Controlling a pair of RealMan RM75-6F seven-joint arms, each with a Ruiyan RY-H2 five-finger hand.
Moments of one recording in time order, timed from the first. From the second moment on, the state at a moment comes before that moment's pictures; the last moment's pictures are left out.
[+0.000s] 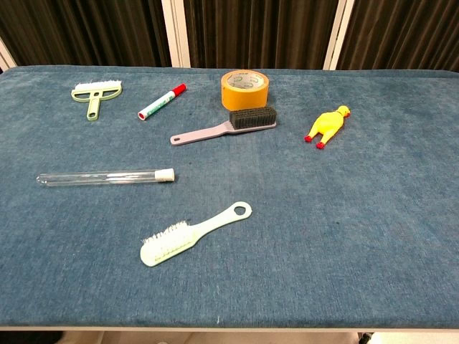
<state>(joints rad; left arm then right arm) -0.13 -1.16 -0.08 -1.50 1.34 1.38 0.07 0.06 -1.06 0.08 -1.65 -1.43 1.45 0.00</state>
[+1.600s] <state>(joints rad) -0.39 -1.31 -0.11 -1.77 1.16 1.09 0.51 0.07 -1.06 0.08 -1.65 -1.42 1.43 0.00</state>
